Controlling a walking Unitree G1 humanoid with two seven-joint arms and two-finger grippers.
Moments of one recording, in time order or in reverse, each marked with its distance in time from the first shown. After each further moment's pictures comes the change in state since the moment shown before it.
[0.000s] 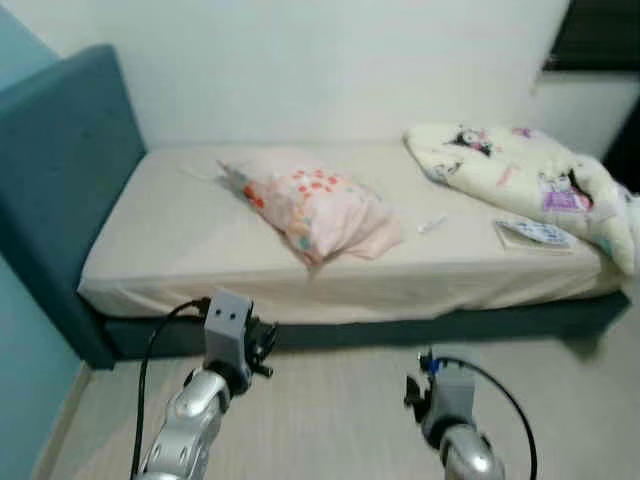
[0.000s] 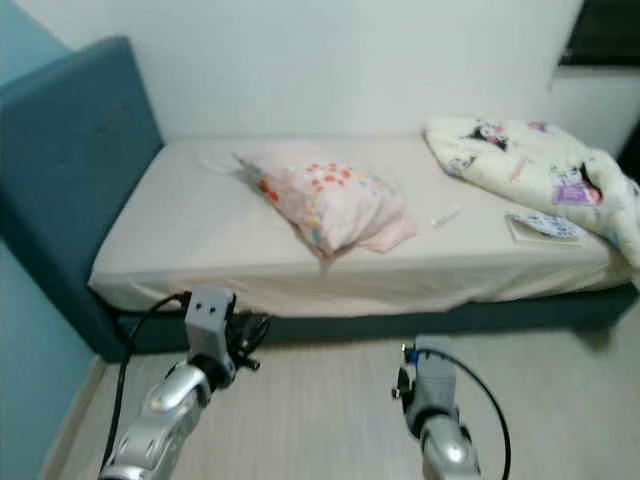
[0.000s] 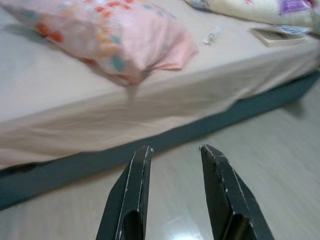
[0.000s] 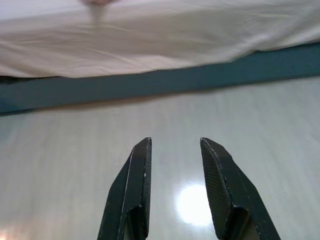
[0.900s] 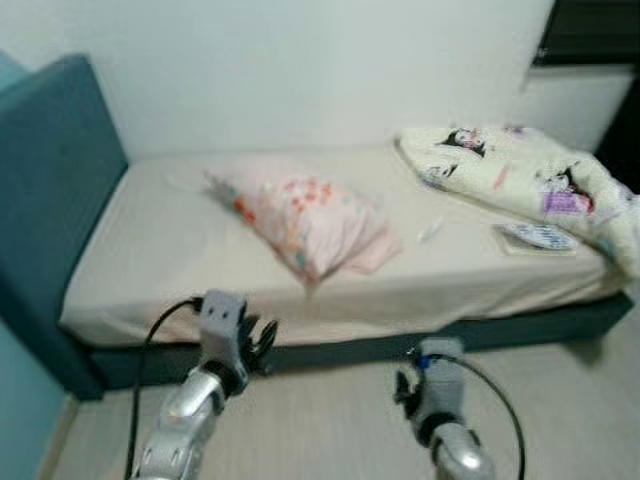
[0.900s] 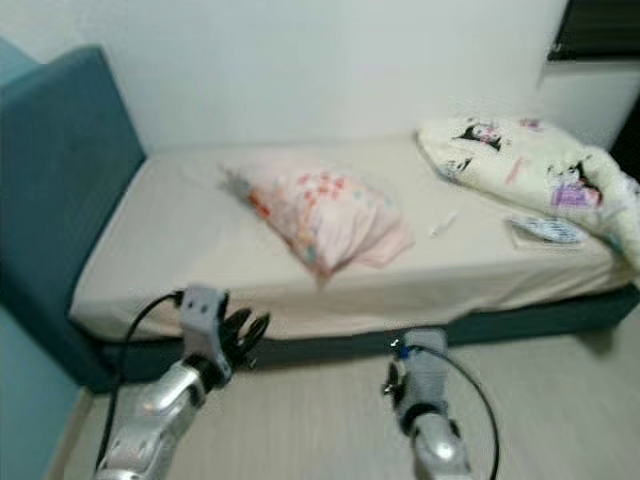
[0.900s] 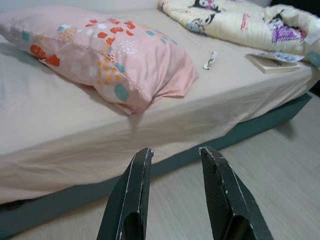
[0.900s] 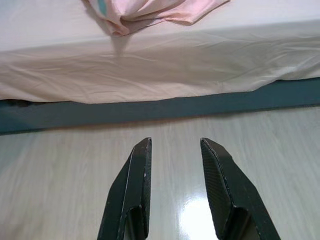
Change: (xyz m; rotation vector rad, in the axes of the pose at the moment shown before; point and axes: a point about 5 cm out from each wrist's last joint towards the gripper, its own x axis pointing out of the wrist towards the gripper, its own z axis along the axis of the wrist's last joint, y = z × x) left arm -0.001 -0.002 0.006 -0.044 -0.037 -0.060; right arm 0.001 0.008 0.005 -0.005 -0.026 0.029
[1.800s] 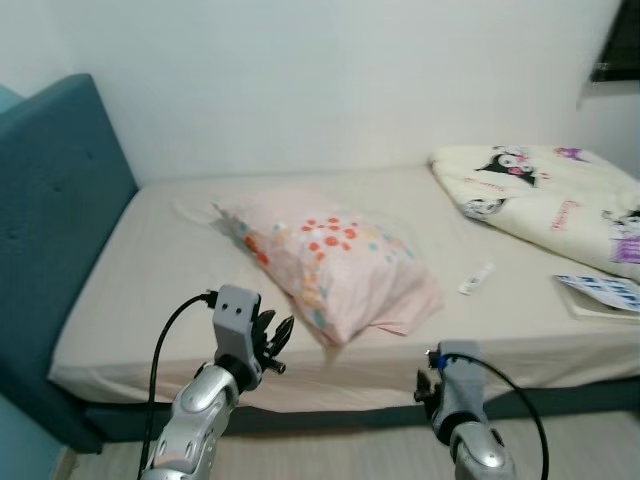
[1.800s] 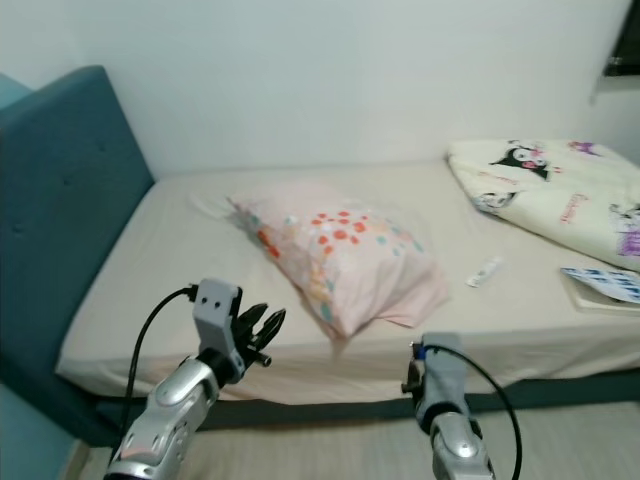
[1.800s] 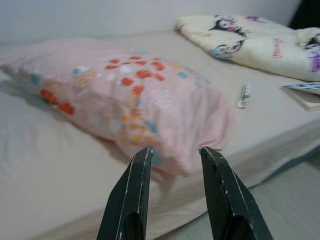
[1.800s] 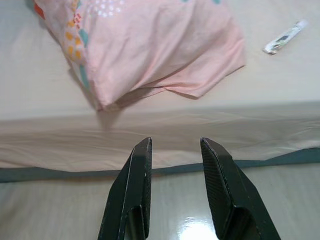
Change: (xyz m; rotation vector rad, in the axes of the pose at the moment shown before) left arm 0.005 -0.008 0.004 -0.002 -0.015 -0.033; right arm 0.001 -0.010 0.001 -0.010 -0.006 -0.030
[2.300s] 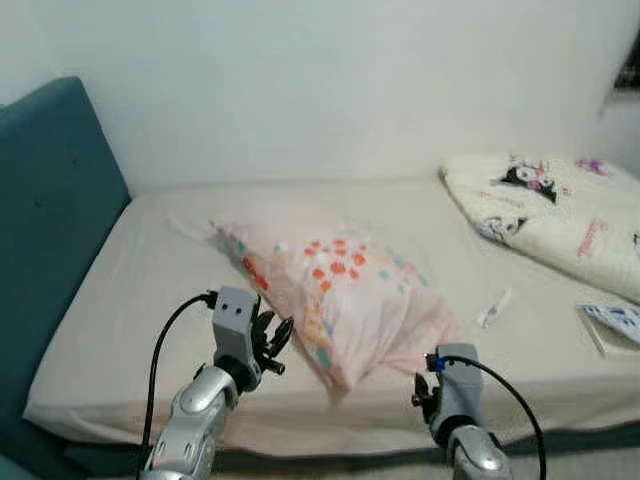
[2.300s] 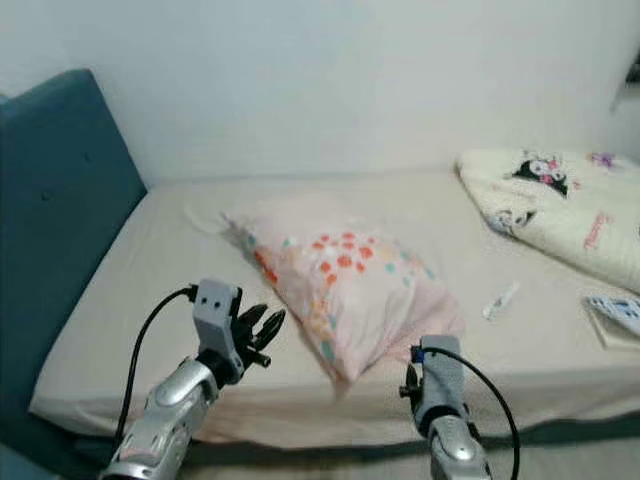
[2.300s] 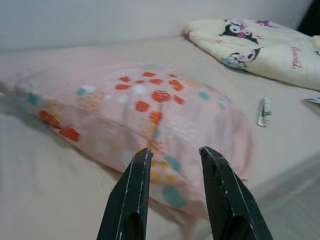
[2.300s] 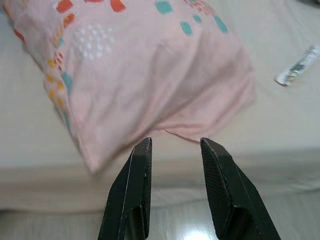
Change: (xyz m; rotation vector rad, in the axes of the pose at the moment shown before) left arm 0.001 -0.001 0.001 0.000 -0.001 -0.004; right arm 0.001 -0.002 0.000 -0.001 0.003 -0.004
